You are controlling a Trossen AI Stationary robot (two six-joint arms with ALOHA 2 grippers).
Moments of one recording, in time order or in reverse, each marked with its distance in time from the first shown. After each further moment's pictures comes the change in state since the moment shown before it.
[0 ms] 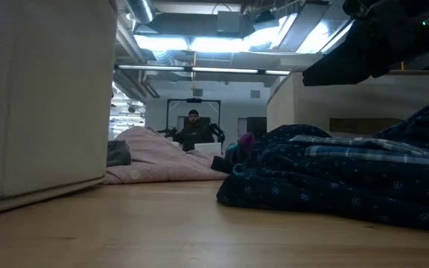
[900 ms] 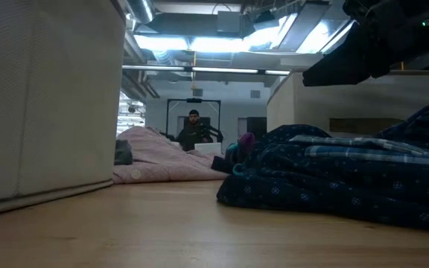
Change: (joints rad) left arm 0.054 0.061 0.000 -0.019 -0.066 -0.042; right arm 0.000 0.000 0.000 -0.005 0.006 -0.003
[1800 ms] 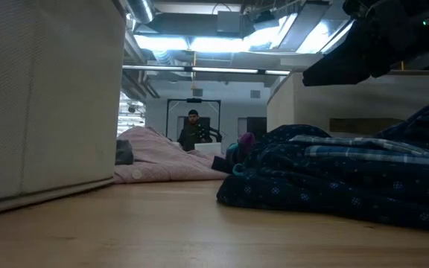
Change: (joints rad) left arm 0.135 -0.080 0.281 0.161 -0.208 0.563; right arm 0.000 0.000 0.000 0.005 -0.009 0.002
